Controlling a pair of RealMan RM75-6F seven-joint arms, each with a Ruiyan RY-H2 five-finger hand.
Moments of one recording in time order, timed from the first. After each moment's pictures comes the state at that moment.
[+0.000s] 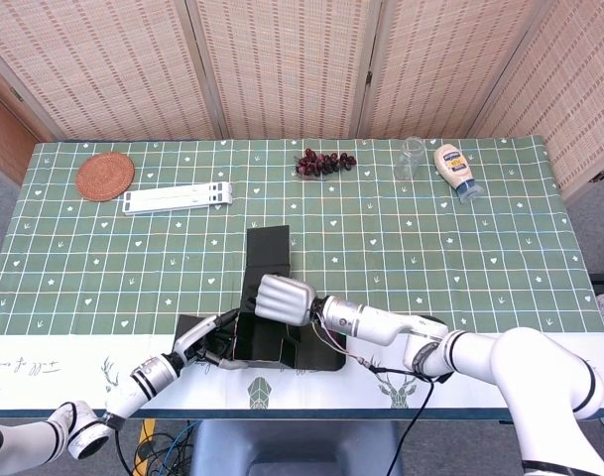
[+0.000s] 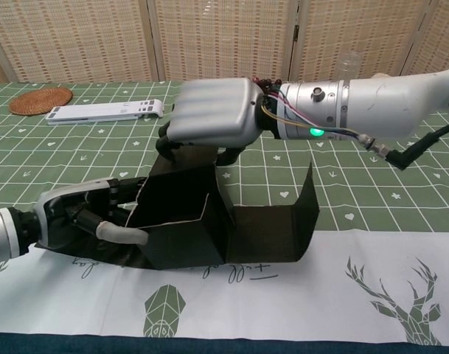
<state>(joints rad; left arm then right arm) -0.71 -1.64 0.13 -1.14 1.66 1.01 -1.49 1.21 -1.61 -0.02 -1.14 -1.76 0.89 -0.32</state>
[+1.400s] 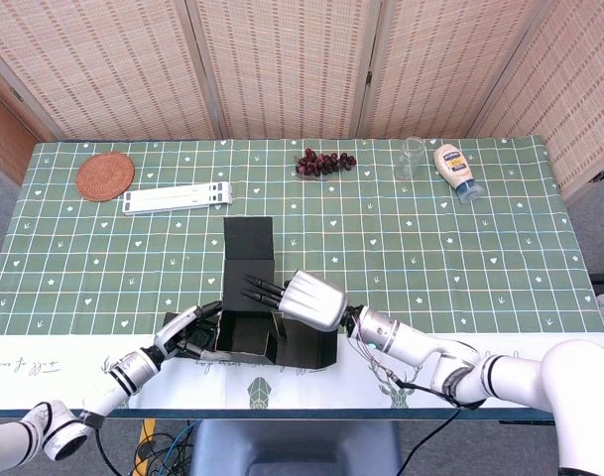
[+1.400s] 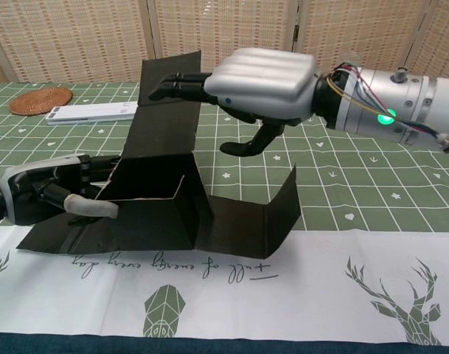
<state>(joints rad) -0.70 -1.50 0.13 -1.25 1.63 1.04 -1.47 1.02 -1.51 0.02 -1.34 -1.71 1.08 -0.11</state>
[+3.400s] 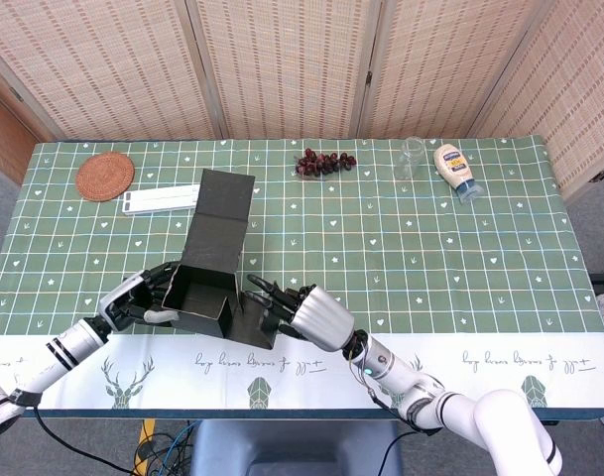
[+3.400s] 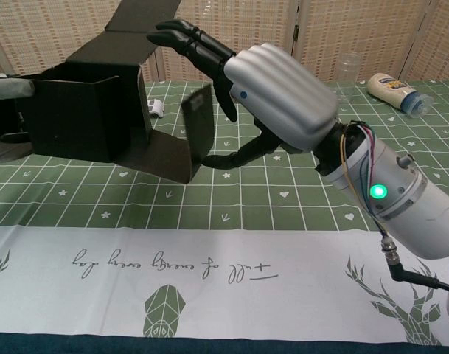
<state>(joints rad) -0.76 -1.21 0.17 -1.27 1.73 1.15 -2.04 0.83 -2.00 0.08 -0.76 -1.84 1.61 0.13</state>
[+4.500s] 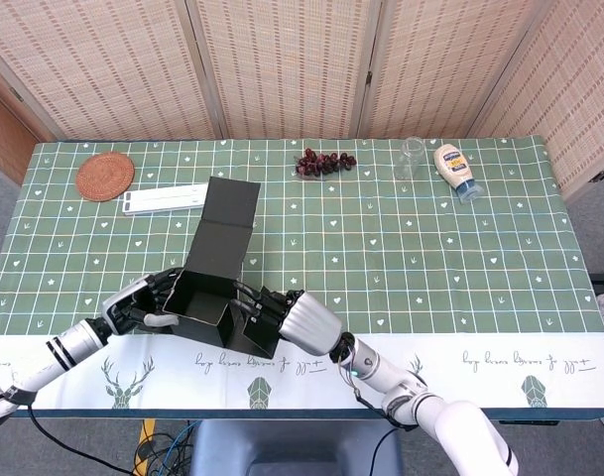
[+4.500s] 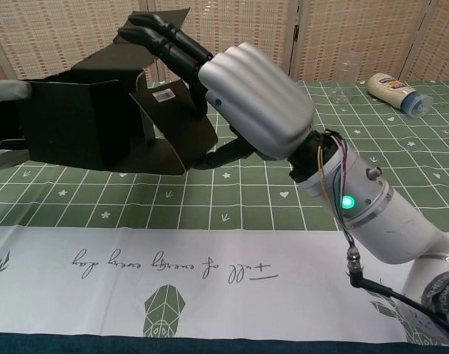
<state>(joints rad) -0.80 -1.20 0.23 -1.25 1.79 1.16 -2.14 0.90 -2.19 0.09 -0.43 -1.81 1.73 0.22</state>
